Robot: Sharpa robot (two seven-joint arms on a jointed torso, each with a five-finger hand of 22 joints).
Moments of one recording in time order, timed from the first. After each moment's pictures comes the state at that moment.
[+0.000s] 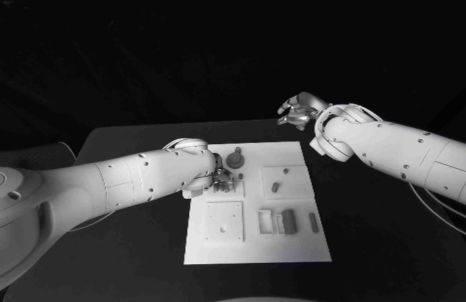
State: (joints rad) left arm 1.27 -0.39 -0.24 1.13 -1.01 0.11 -0.62; left_hand 0.79 -0.04 0.51 -0.23 0.51 0.96 0.00 0.99 0.50 1.23 -0.09 0.95 0.46 1.11 -0.18 1.43 0.44 0.02 1.27 -0.27 0.80 1.31; right arm 1.28 -0.61 -0.04 1.13 -1.09 -0.35 -0.18; right_hand 1.08 -0.06 0.49 -0.29 0.33 0.77 0.17 0.24 0.51 1.03 0.07 1.19 0.90 1.14 -0.04 1.45 0.93 0.20 1.09 -0.01 0.96 1.31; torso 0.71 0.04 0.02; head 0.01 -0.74
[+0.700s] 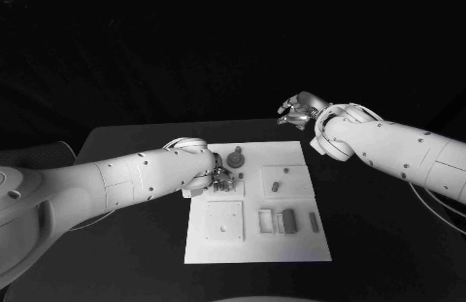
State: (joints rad) left arm 1.27 -0.40 -0.24 1.13 -1.00 0.11 -0.62; left_hand 0.79 -0.04 0.50 -0.25 0.56 0.96 0.00 0.99 0.50 1.23 -0.09 0.96 0.46 1.11 -0.19 1.43 0.44 0.02 1.28 -0.27 0.80 1.31; right arm 1.28 -0.61 -0.04 1.13 -1.09 -0.35 -0.18; right_hand 1.08 -0.06 0.49 -0.29 0.33 0.77 0.17 0.24 0.51 1.03 0.07 1.19 0.90 1.14 -0.04 1.45 0.93 0.20 1.09 -0.01 0.96 1.31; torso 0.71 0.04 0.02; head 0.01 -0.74
